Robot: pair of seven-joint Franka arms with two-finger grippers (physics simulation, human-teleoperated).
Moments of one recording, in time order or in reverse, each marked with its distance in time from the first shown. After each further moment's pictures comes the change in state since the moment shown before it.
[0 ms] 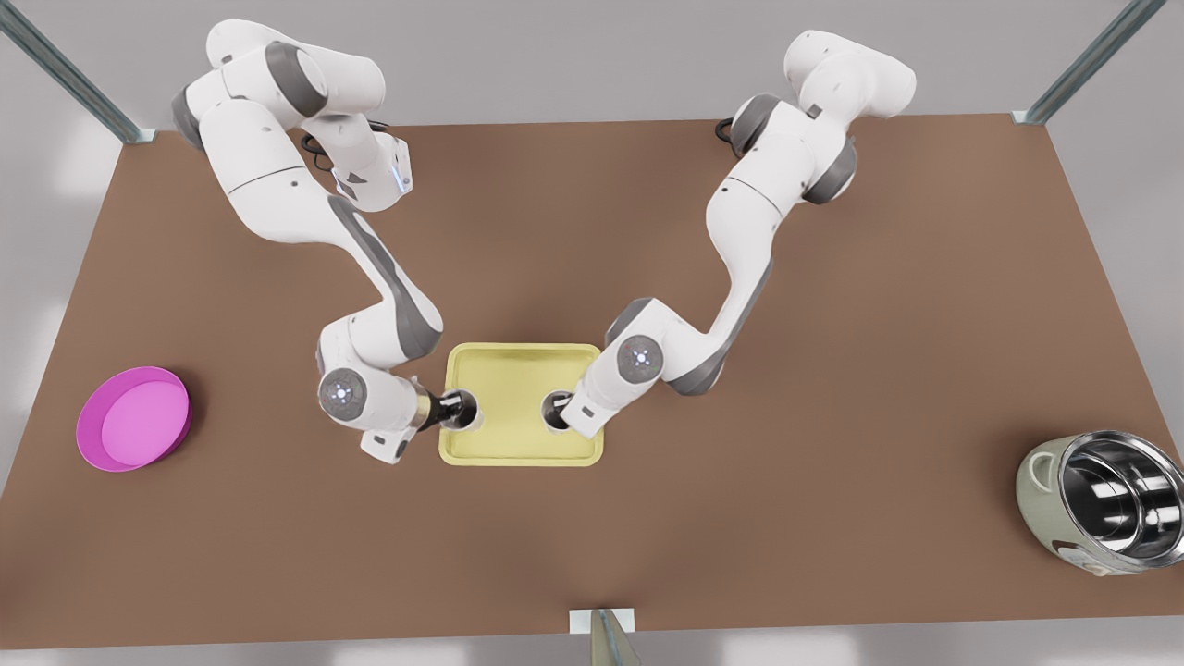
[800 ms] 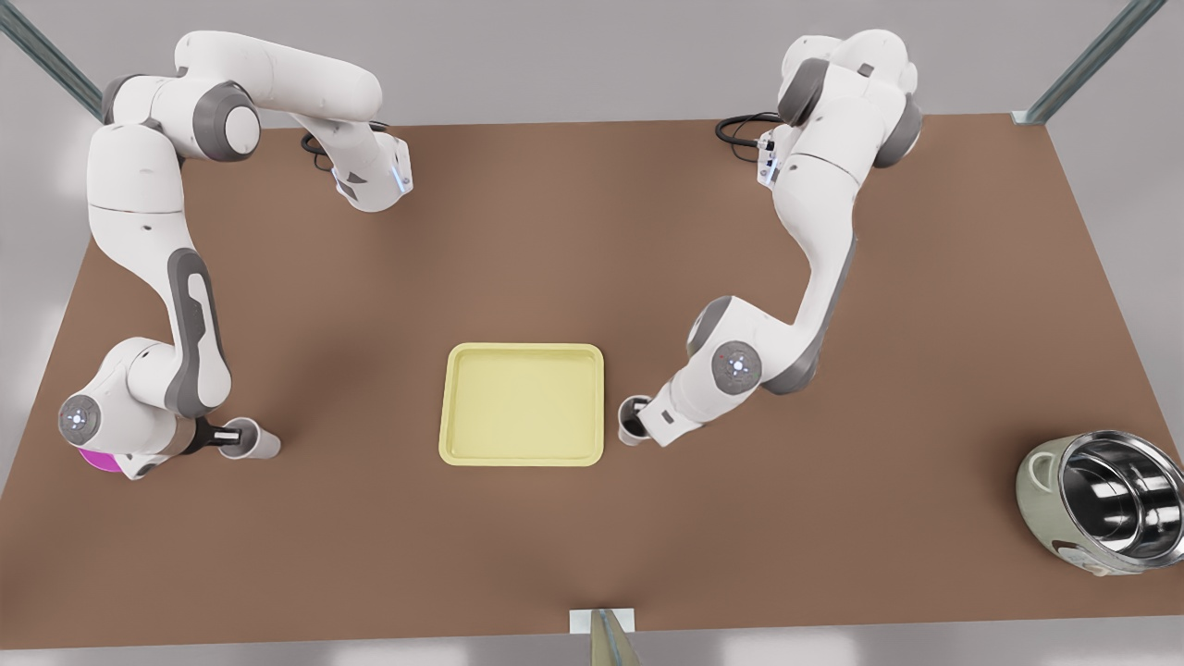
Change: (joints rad) left arm 0.164 -0.240 0.025 -0.252 0.005 -0.051 0.409; right arm -0.343 0.079 -0.315 0.059 -0.008 -0.008 -0.241
